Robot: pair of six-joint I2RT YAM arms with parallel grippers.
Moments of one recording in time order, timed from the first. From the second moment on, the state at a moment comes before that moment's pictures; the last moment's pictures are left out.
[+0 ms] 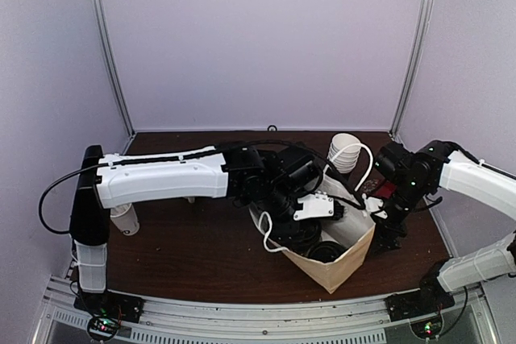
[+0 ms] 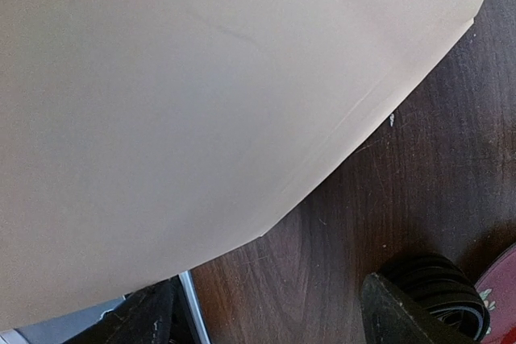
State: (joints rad) left arm -1.26 2.03 1.88 -0.89 -0.03 0.49; right arm 0.57 1.20 0.98 -1.21 -0.35 -0.81
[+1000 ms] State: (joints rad) left arm -1.24 2.12 1.92 -0.81 0.02 0.46; right arm 0.51 1.16 0.97 -1.25 -0.36 -0.78
